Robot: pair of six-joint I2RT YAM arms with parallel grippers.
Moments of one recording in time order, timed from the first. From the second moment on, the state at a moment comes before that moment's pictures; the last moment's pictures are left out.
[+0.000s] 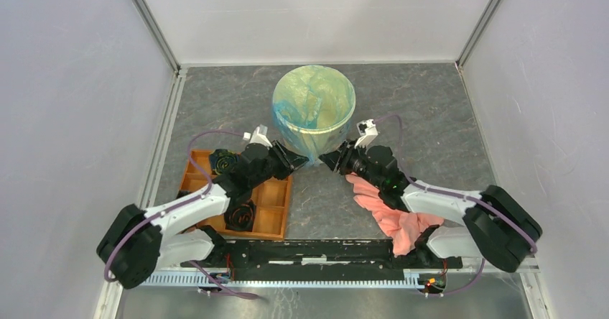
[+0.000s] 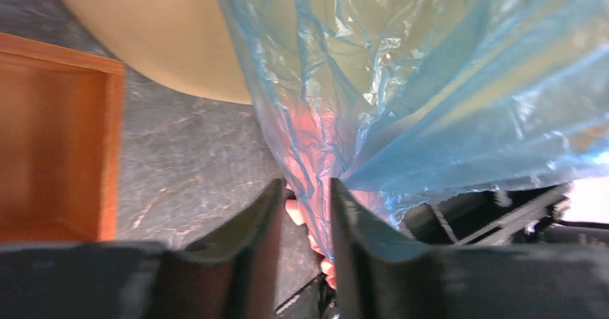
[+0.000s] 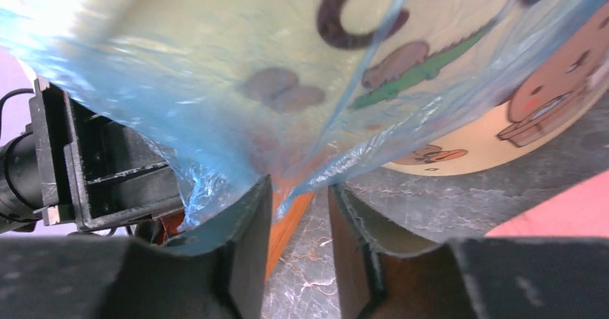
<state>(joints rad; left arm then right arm) -0.70 1.17 0.49 0.29 0.04 -1.18 0.75 1.33 0.44 0.67 -0.04 0.73</state>
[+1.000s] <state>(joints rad) -0.37 0.90 0.84 -0.43 -0.17 -0.77 0.63 1.30 1.37 -0.31 0.13 -0.01</state>
